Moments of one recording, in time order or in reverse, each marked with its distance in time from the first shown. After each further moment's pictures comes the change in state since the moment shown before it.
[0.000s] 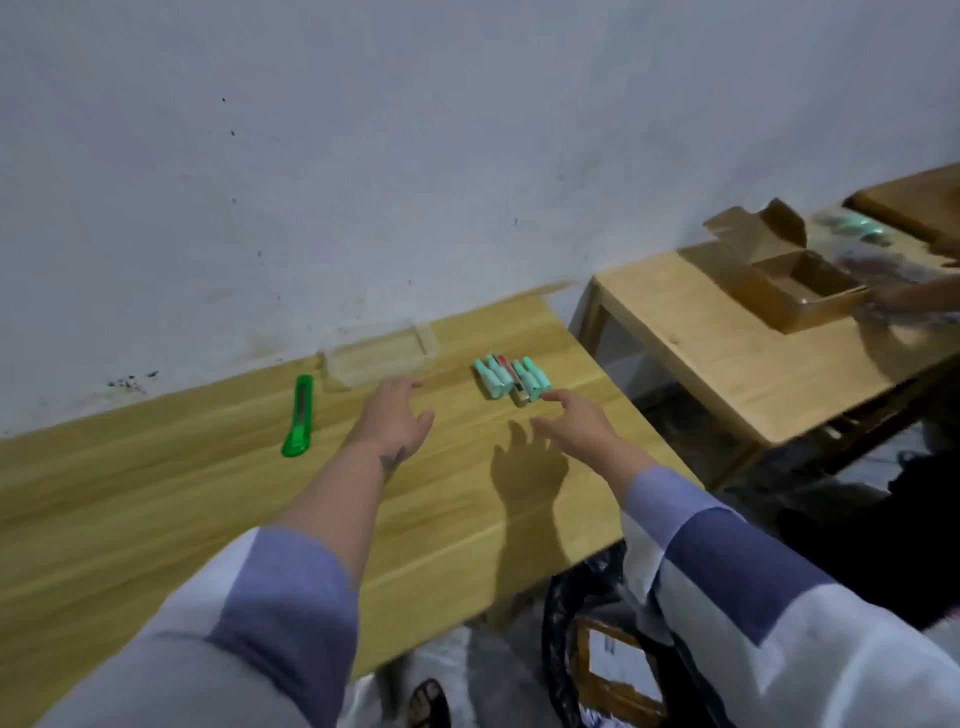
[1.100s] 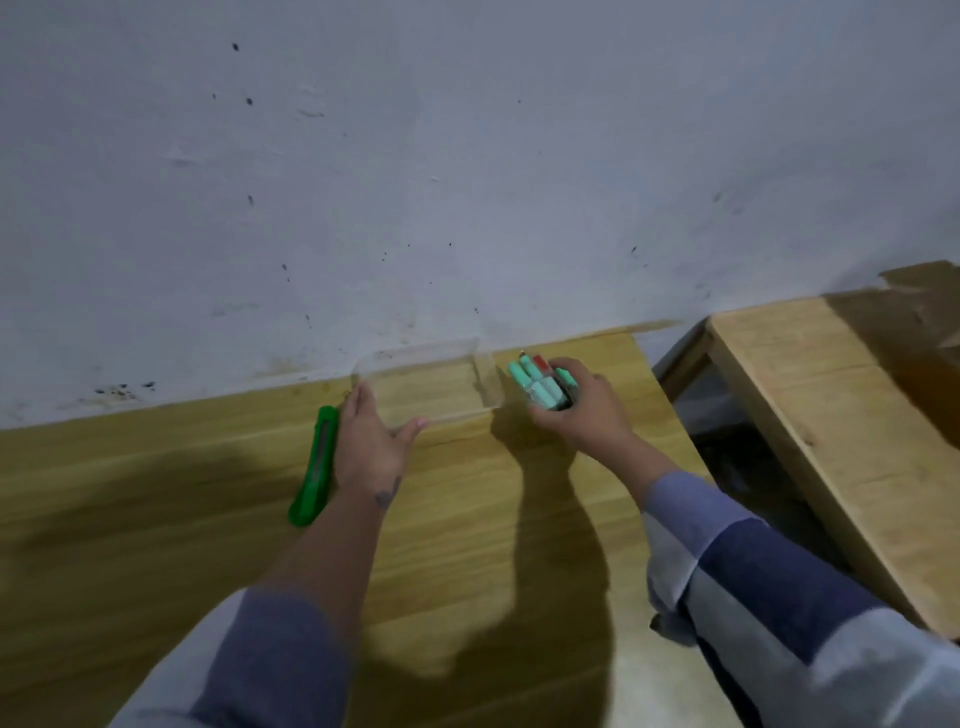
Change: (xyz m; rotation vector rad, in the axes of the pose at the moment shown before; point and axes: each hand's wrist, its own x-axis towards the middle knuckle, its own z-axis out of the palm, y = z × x) left_hand 0.121 -0.081 0.005 -0.167 0.301 -0.378; right_hand 0.169 -0.083 0.036 -0.088 -0.041 -0.196
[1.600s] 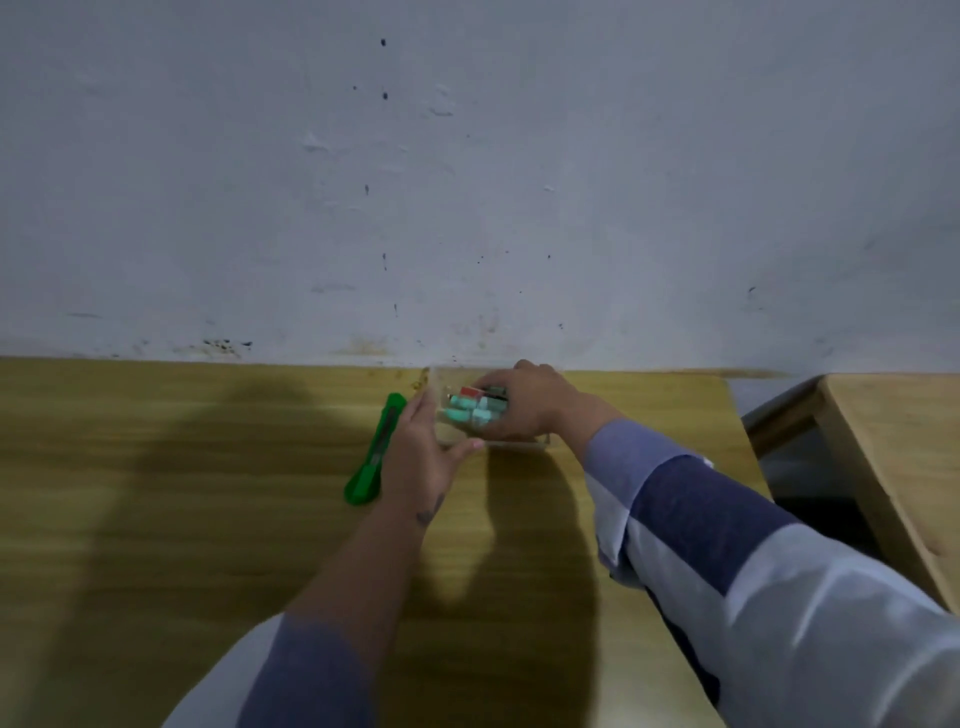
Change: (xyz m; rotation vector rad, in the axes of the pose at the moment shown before) left_hand -0.013 -0.013 -0.006 -0.096 0.074 0.026; right_hand 0.045 -0.103 0.064 -0.688 -0.486 -0.548
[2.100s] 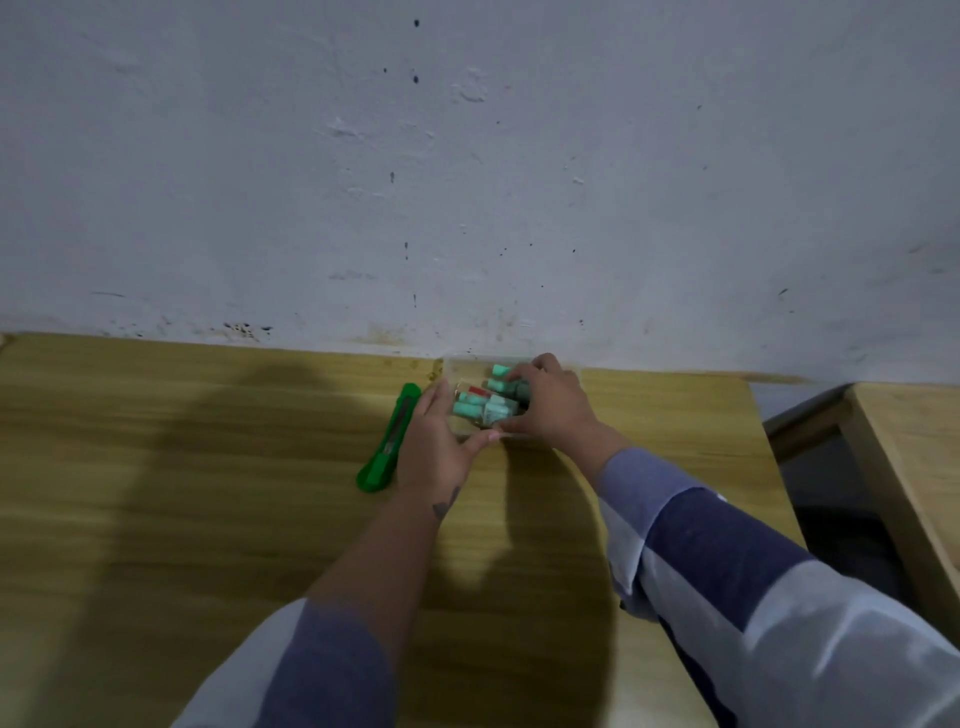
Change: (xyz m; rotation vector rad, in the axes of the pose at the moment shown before) left_hand 0.000 0.004 0.005 -0.070 0.013 -0.051; right_hand 0.000 0.000 0.026 0.280 0.188 0.140
